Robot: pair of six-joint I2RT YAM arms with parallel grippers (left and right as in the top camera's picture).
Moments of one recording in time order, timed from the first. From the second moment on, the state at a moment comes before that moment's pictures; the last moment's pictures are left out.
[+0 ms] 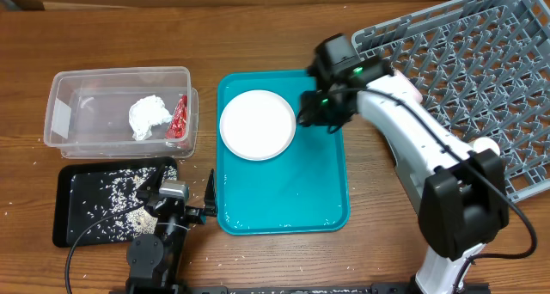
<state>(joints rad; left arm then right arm) -0.08 0.02 0.01 -0.07 0.07 0.01 0.45 1.94 1.57 -0.91 -0.29 0.33</state>
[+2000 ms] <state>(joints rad) -0.08 0.02 0.01 -0.07 0.07 0.01 0.02 1.81 1.57 -0.60 0.81 -0.09</state>
